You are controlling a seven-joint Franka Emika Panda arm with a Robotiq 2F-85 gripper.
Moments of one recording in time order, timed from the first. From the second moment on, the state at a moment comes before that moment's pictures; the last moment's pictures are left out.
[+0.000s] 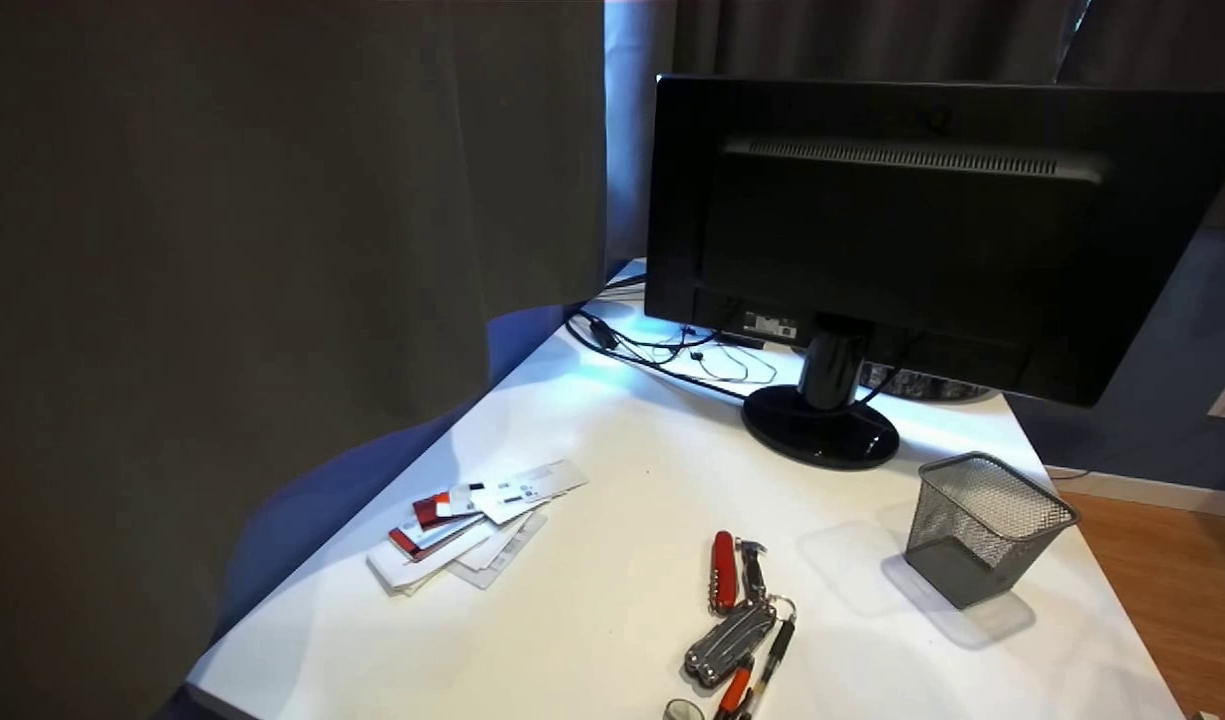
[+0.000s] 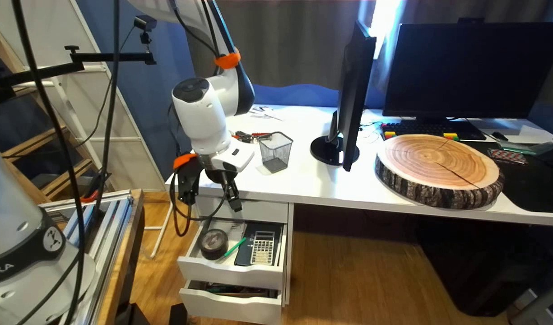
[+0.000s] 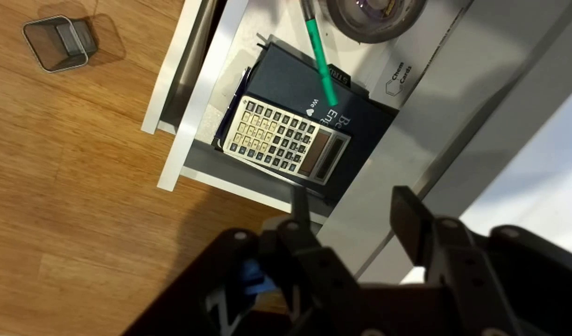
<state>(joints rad) 0.71 0.50 -0.01 -2.43 2.19 3.16 -1.57</state>
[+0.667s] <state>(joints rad) 0.60 0.45 0.09 -2.48 2.13 3.16 -1.57</state>
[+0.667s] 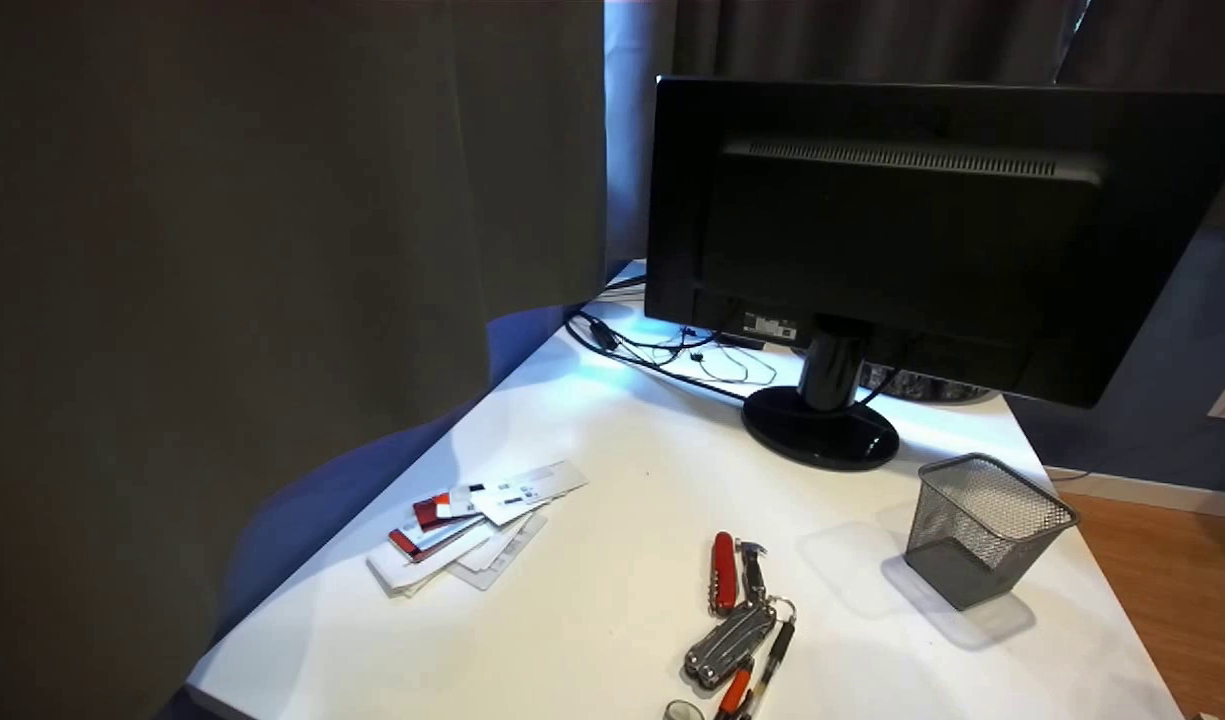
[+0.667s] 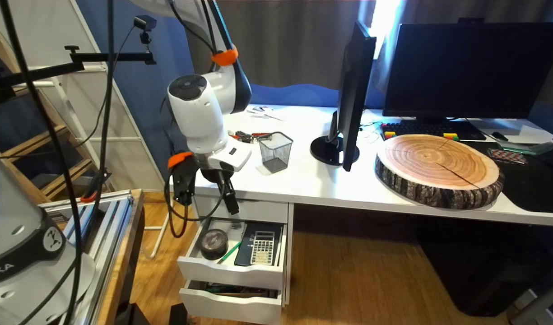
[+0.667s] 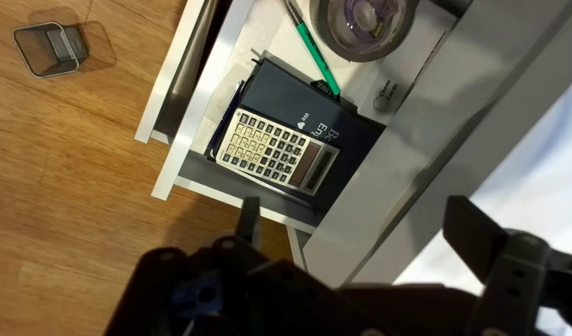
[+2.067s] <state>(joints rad) 0.08 0.28 0.42 -2.72 1.63 2.99 -1.26</state>
